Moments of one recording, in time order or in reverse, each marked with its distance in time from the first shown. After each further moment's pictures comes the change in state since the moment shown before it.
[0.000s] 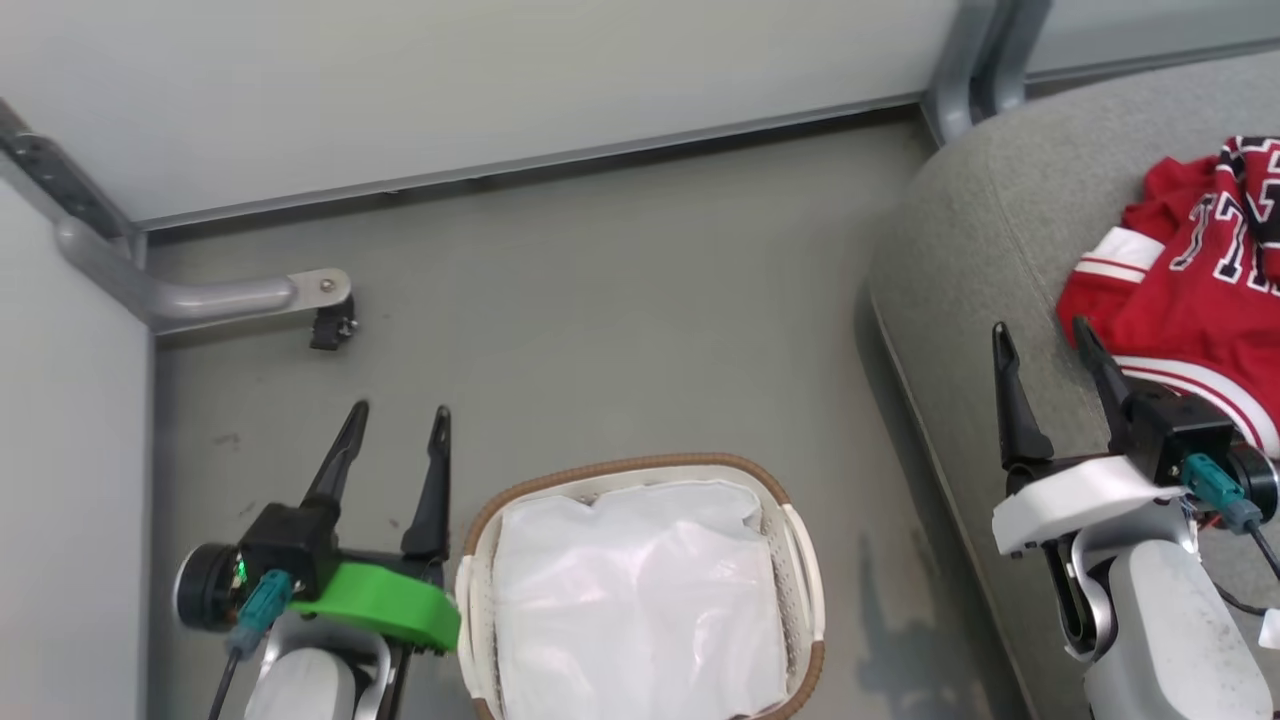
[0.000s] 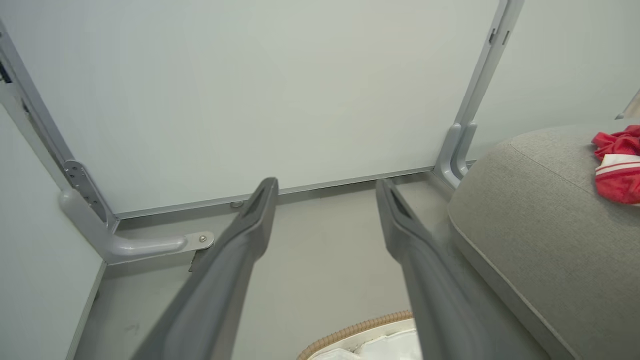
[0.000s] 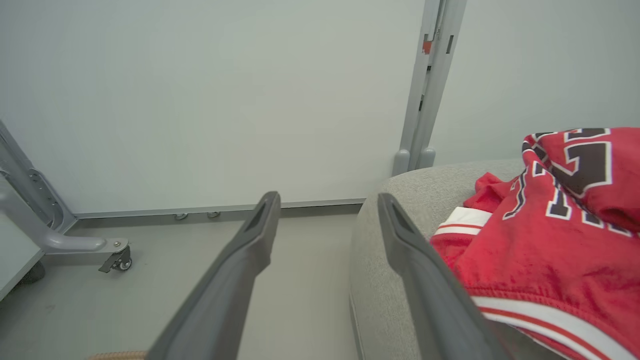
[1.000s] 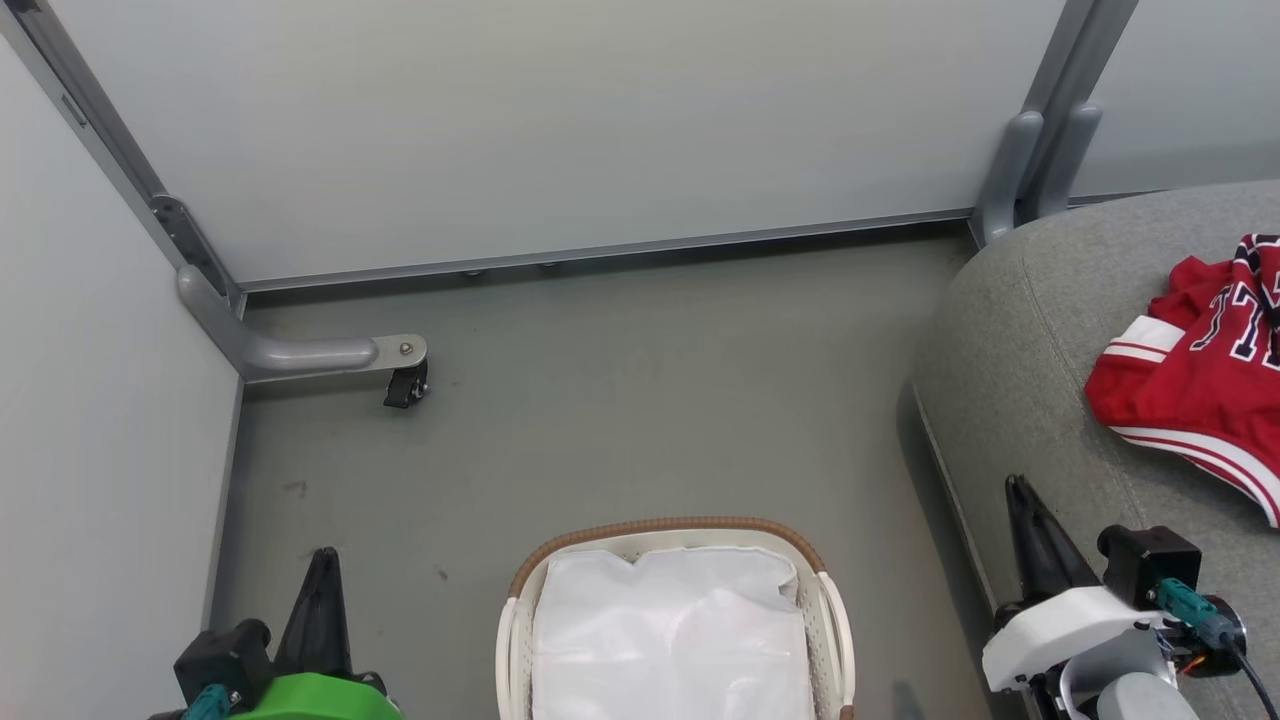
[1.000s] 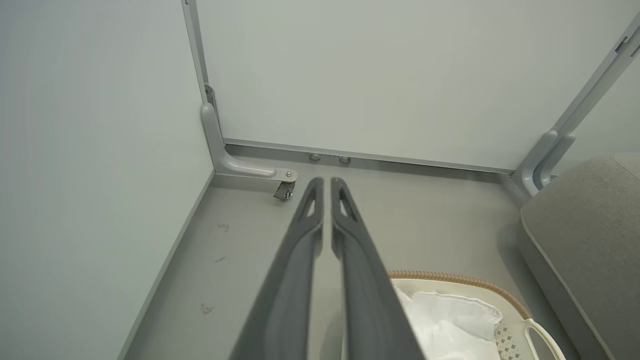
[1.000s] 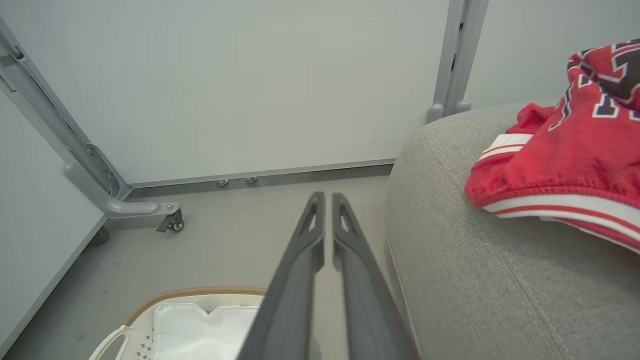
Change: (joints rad) left arm 0.165 -0.039 0.177 0.098 -0.042 0.000 0.001; right arm 0.186 0.014 0.028 0.056 0.077 0.000 0.004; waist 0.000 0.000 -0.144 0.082
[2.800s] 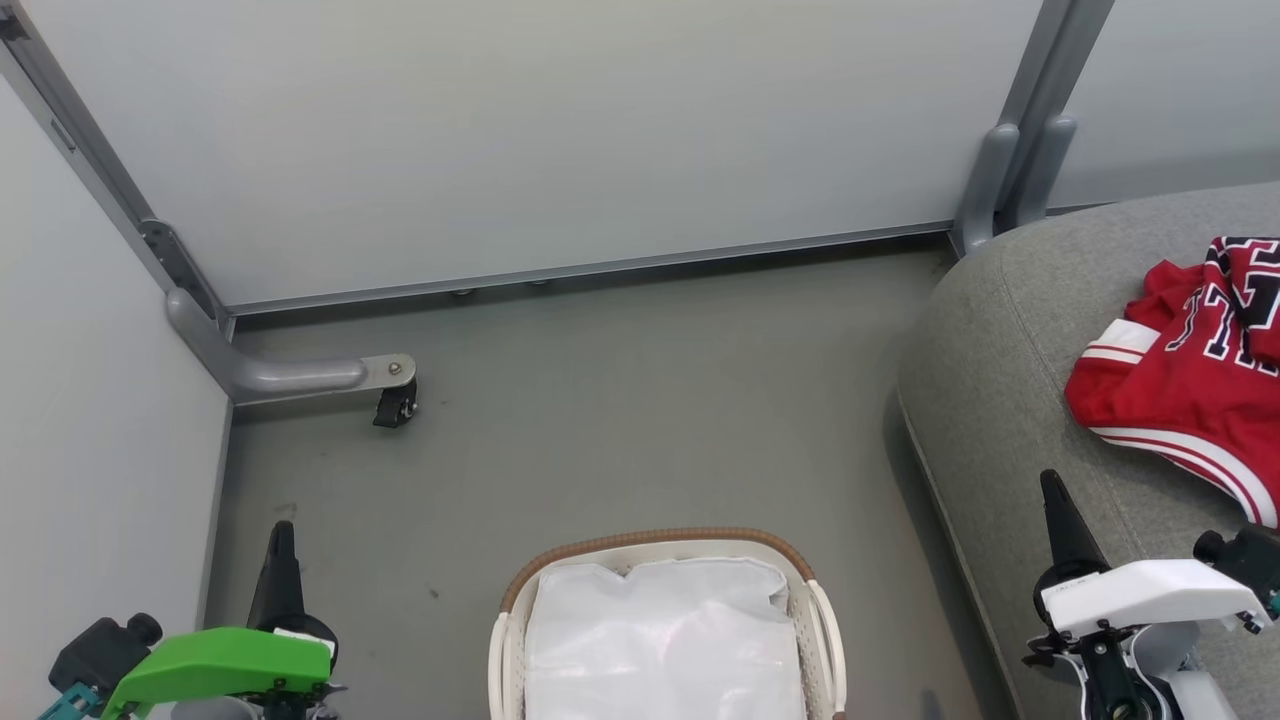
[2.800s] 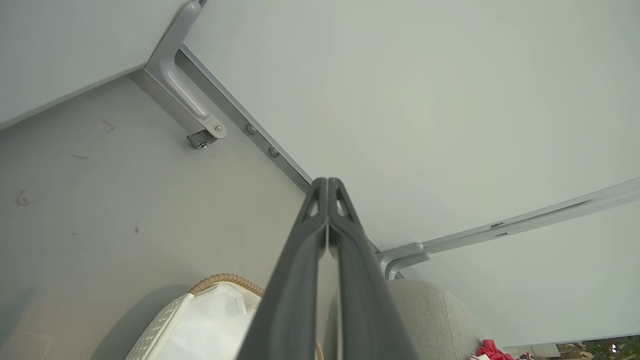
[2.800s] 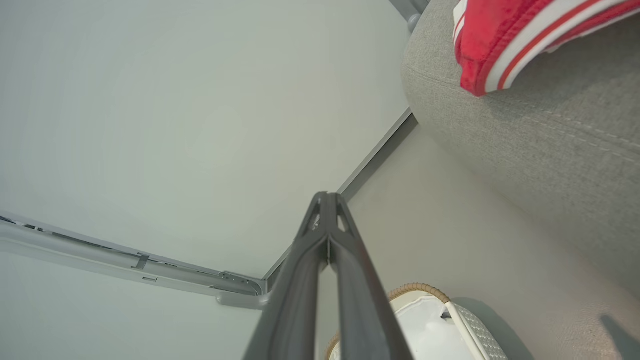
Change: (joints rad) left arm -0.044 0.000 0.057 -0.066 -0.783 0.000 0.216; right arm 0.002 -0.003 -0.030 -0.060 0.831 0.000 0.216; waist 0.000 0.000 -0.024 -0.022
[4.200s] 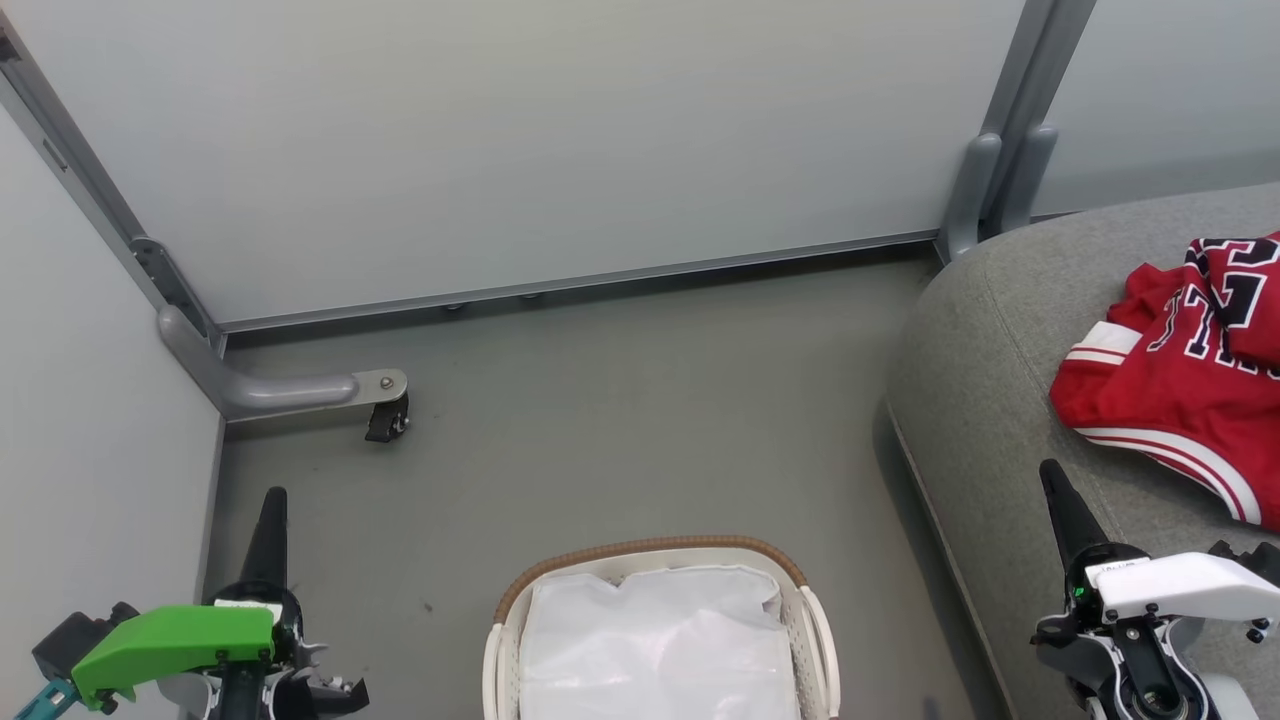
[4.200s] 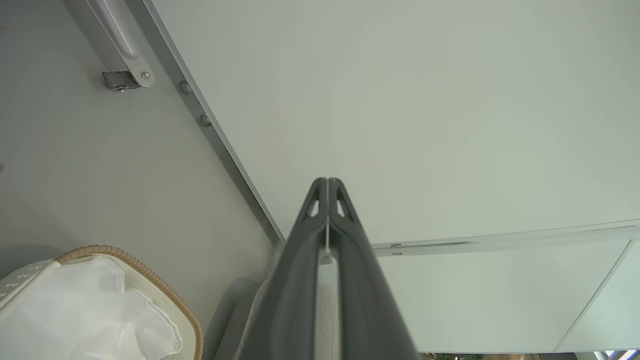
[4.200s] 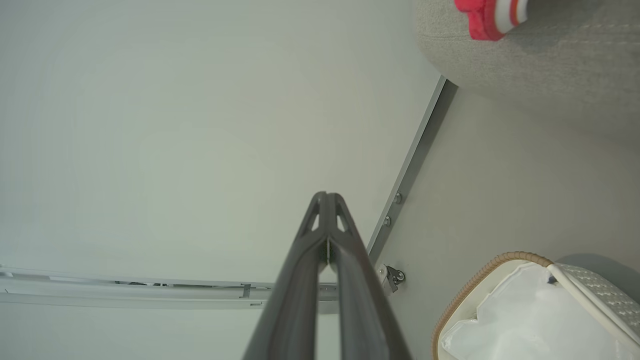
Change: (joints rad) left arm -0.036 0.002 0.031 -0.034 -0.378 0.000 0.106; right arm -0.002 -0.004 -0.016 -0.033 0.401 0.000 0.102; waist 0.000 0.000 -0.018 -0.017
